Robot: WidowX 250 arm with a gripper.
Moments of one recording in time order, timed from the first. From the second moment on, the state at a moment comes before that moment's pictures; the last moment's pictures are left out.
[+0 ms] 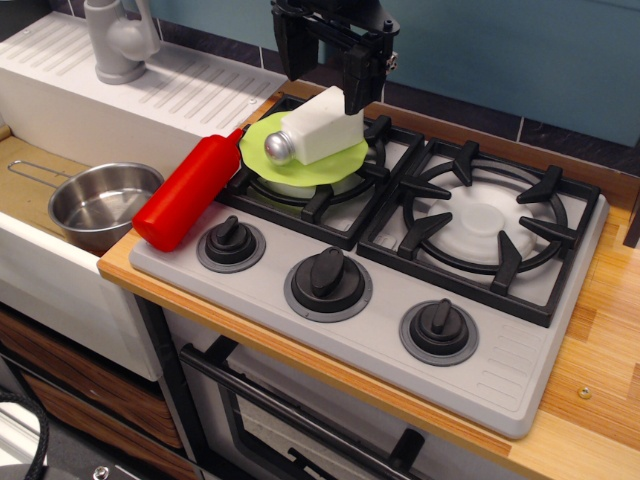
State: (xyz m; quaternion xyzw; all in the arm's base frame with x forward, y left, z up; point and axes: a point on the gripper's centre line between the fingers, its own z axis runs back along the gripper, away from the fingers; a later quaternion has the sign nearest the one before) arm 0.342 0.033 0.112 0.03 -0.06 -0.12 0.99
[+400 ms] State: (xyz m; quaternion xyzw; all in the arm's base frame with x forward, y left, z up) arm 0.314 0.047 0.133 0.03 -0.10 -0.13 0.99
